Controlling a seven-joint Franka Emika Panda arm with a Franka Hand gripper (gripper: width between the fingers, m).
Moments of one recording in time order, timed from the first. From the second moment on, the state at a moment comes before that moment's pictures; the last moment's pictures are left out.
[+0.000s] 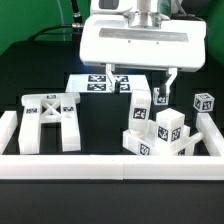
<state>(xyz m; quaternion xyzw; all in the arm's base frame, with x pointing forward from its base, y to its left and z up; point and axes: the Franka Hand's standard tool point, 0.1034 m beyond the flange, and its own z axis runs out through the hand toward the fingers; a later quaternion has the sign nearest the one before) 0.613 0.013 0.094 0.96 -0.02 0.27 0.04</state>
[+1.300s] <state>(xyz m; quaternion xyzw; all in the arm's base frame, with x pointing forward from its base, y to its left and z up) 0.625 0.006 0.094 1.00 -0.04 0.03 -0.01</state>
